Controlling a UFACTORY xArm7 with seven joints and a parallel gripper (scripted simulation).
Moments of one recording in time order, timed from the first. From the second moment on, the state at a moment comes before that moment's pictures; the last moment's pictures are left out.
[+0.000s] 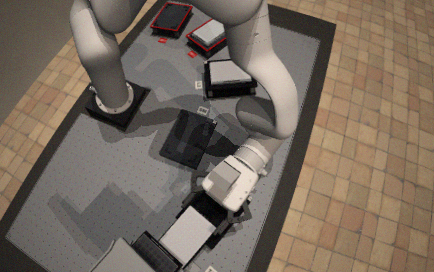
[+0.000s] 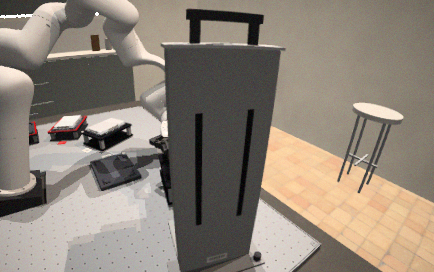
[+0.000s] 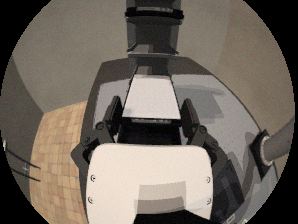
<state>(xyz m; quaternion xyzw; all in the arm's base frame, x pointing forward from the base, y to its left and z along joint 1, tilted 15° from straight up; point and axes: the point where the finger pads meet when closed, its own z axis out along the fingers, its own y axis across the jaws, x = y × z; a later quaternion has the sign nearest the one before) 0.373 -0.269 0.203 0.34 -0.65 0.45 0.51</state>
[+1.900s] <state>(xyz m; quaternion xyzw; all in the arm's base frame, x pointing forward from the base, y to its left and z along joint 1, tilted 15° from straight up) 0.357 -0.312 0.198 0.34 -0.65 0.45 0.51</state>
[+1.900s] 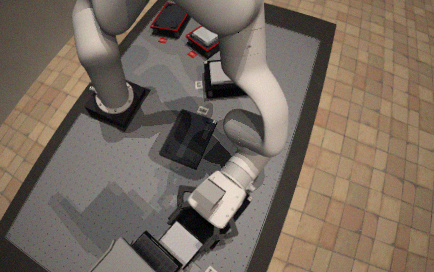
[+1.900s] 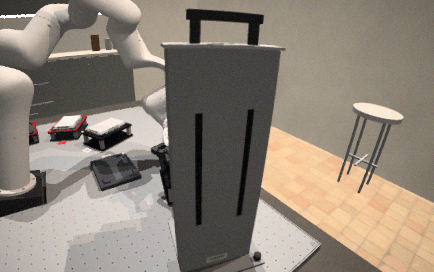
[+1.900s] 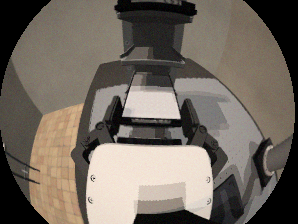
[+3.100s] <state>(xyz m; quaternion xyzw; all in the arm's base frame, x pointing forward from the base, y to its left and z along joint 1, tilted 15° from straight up) 0.353 -0.322 0.196 0.34 -0.65 0.45 0.51</state>
